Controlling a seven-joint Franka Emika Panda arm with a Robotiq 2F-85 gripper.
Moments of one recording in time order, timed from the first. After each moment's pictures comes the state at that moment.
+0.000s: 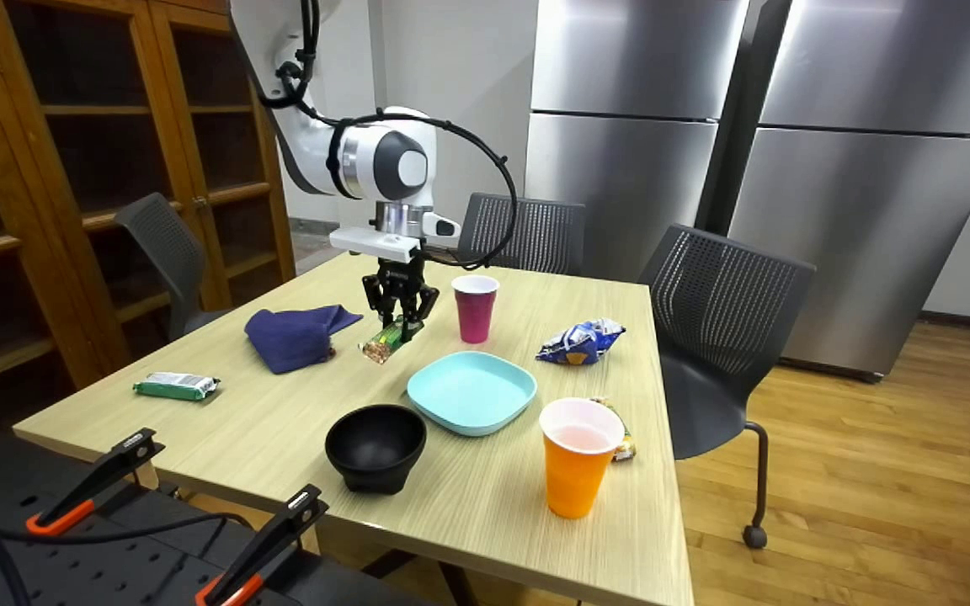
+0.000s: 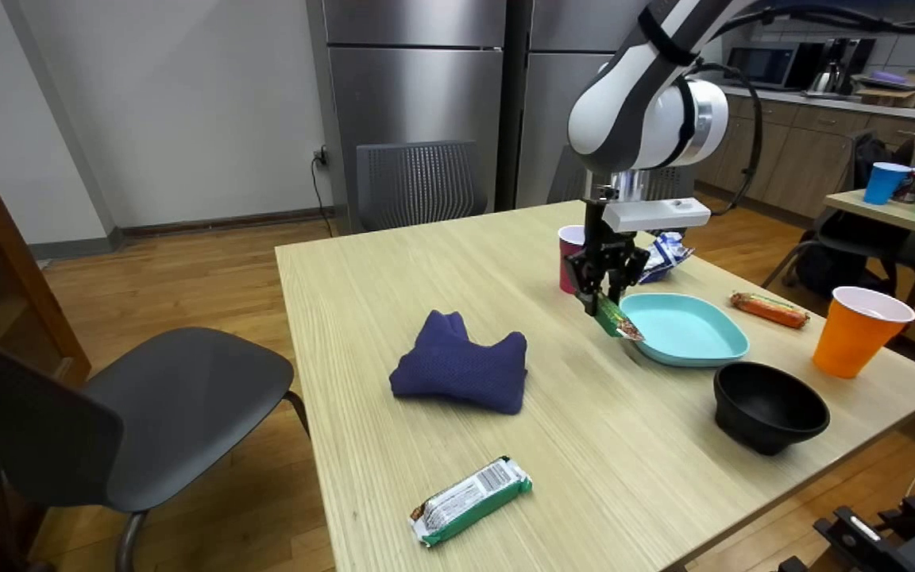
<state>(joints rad) 0.02 0.73 -0.01 -1.86 0.03 2.43 0.02</state>
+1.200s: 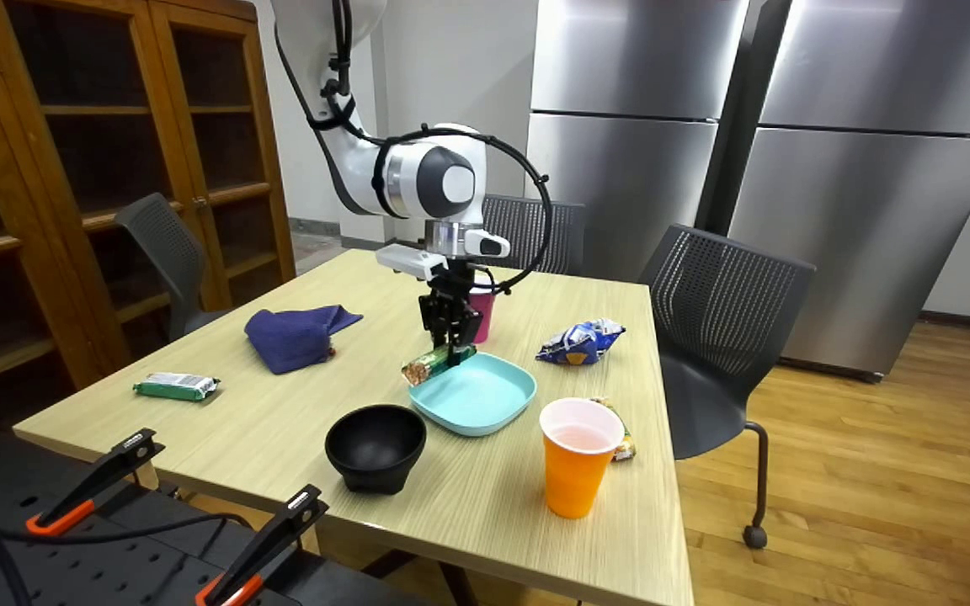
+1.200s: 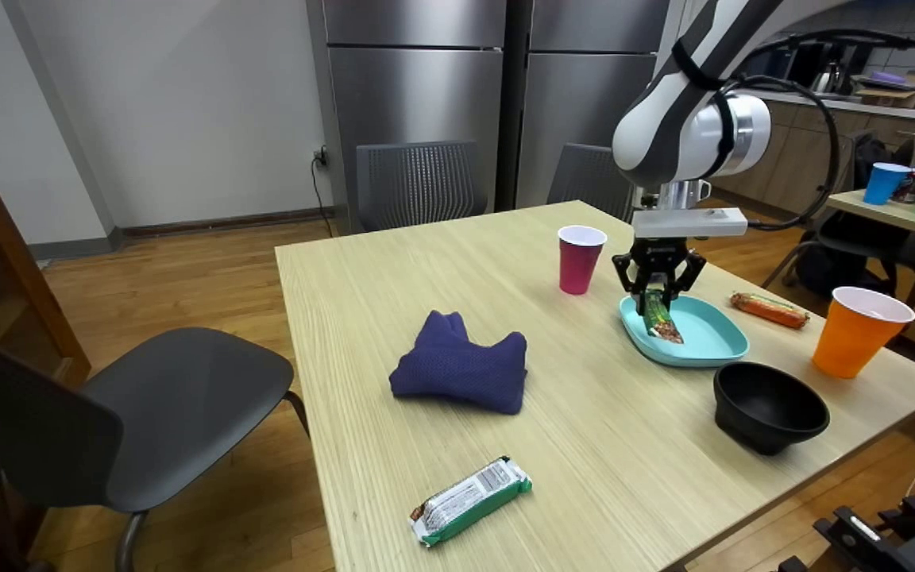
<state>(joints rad) 0.01 0.77 -0.15 -1.85 0.06 2.44 0.28</state>
